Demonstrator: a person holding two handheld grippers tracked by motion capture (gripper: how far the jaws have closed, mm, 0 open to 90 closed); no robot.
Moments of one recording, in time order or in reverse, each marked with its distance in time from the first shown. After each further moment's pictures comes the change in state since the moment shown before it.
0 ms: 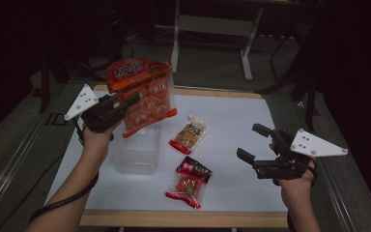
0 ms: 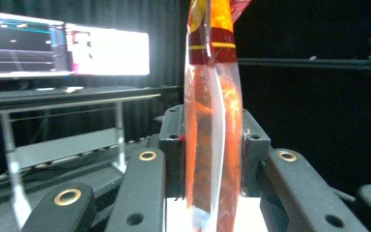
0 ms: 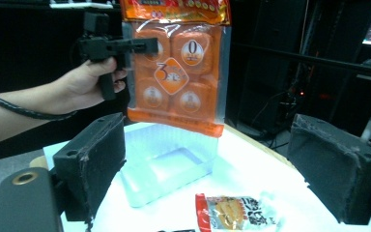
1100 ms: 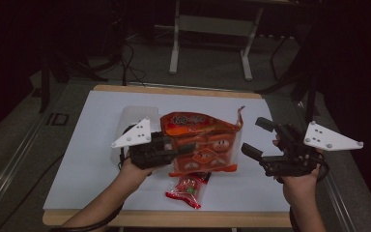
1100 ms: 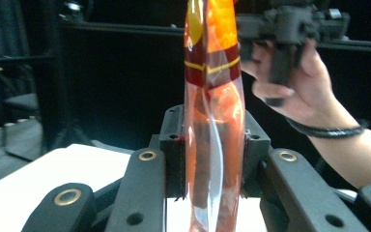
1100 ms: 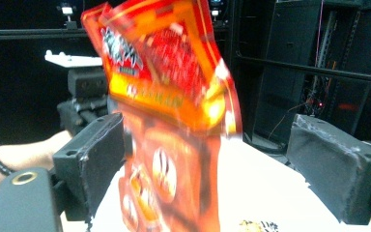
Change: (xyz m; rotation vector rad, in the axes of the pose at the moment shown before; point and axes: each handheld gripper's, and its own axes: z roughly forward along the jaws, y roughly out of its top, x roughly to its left) left arm -0.121 -0.001 0.031 0.099 -0.489 -0.038; right arm 0.002 0.028 -0.008 -0.061 0.056 0.044
